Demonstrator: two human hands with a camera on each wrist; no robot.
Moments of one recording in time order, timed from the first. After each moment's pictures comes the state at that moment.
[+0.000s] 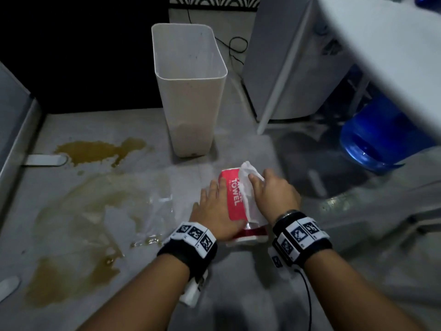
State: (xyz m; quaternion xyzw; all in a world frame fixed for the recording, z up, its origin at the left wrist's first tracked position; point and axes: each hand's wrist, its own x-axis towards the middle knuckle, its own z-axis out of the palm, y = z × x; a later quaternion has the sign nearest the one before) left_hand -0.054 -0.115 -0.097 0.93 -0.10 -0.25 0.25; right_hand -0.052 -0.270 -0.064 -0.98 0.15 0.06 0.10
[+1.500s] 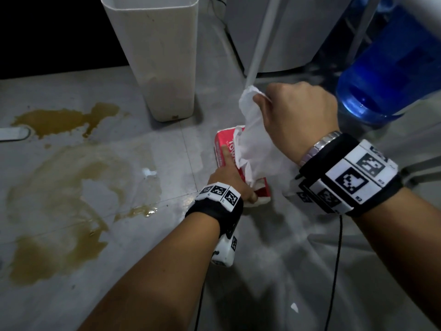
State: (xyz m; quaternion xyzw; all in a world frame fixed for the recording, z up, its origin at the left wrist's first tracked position) left_hand -0.056 -0.179 -0.134 0.89 -0.01 -0.34 0.29; right_hand -0.043 -0.283 0.030 -0.99 0.04 -0.08 -0.06
